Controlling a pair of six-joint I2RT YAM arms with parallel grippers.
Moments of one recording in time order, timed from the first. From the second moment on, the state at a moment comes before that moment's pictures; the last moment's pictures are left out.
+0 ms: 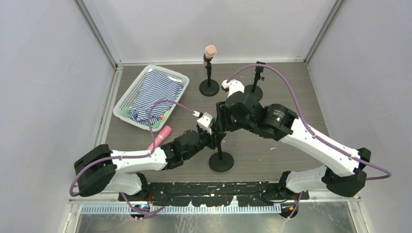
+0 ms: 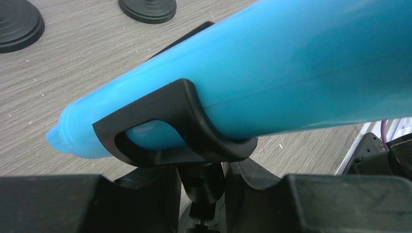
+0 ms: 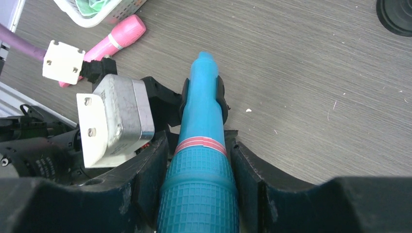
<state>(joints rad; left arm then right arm) -1.11 1.29 0.57 0.56 -0.27 -0.33 1.03 1.30 1.51 -0.97 0.33 0.54</state>
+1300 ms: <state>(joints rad) -1.15 1.28 0.57 0.55 -0.34 -0.30 0.98 1.29 1.38 -0.83 0.30 0.52</state>
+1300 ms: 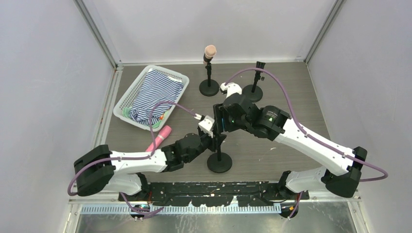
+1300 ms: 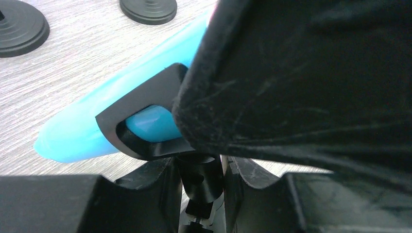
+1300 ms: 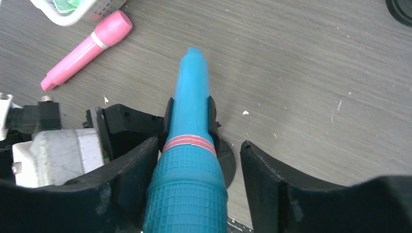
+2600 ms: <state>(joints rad) -0.76 1.56 0.77 0.82 -0.26 0.00 0.96 0.61 1.04 -0.79 0.41 0.53</state>
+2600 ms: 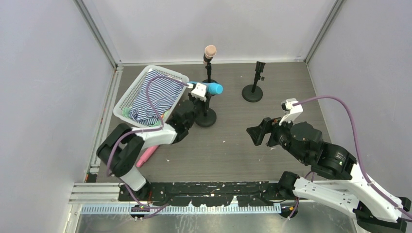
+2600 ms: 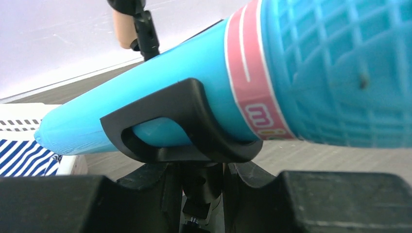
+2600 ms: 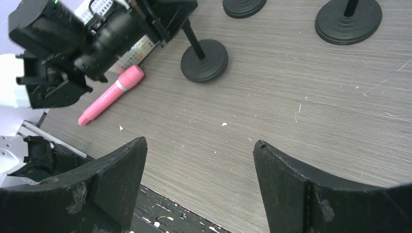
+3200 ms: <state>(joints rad) -0.54 1.88 1.02 0.89 -0.11 0.00 0.96 0.62 0.98 -0.80 0.43 0.53</state>
